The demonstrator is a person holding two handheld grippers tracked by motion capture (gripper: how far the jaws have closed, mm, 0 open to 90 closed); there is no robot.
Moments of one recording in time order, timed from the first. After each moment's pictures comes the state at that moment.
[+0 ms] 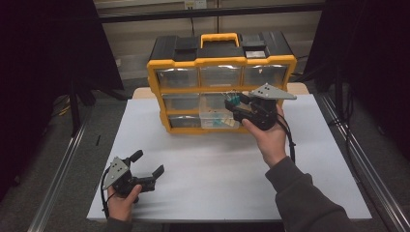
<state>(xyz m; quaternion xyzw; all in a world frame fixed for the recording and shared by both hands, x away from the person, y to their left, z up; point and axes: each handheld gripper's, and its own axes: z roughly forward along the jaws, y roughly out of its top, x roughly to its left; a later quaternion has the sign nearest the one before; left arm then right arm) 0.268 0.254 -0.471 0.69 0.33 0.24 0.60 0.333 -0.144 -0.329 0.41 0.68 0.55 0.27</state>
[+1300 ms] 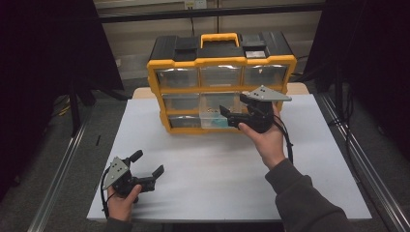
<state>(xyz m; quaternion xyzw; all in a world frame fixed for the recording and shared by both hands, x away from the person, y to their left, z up) 0.267 0.252 -0.472 0.68 0.34 0.24 0.61 0.333 -0.141 -0.335 0.41 0.68 0.54 0.27</state>
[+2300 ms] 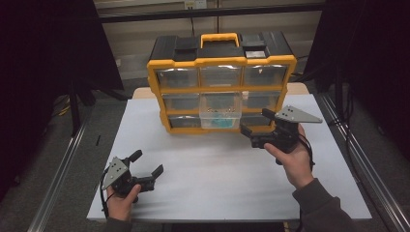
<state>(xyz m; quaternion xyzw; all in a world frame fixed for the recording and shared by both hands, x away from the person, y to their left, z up) 0.268 0.254 -0.471 0.68 0.33 0.24 0.61 0.292 -0.196 -0.366 0.39 0.67 0.57 0.25</state>
